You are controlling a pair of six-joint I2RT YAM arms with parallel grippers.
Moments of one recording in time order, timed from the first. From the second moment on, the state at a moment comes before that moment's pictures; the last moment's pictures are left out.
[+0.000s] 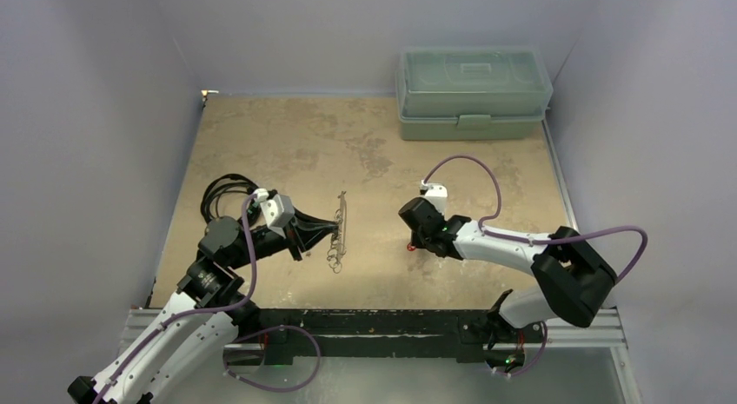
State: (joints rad) left arm -0.60 0.48 0.52 0.02 0.53 -0.15; right arm 0.82 1.41 0.68 -0.30 0.48 0.77
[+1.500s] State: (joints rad) left arm -0.60 0.47 0.52 0.02 0.53 -0.15; right arm 0.82 1.19 0.67 -0.26 0.36 0.60
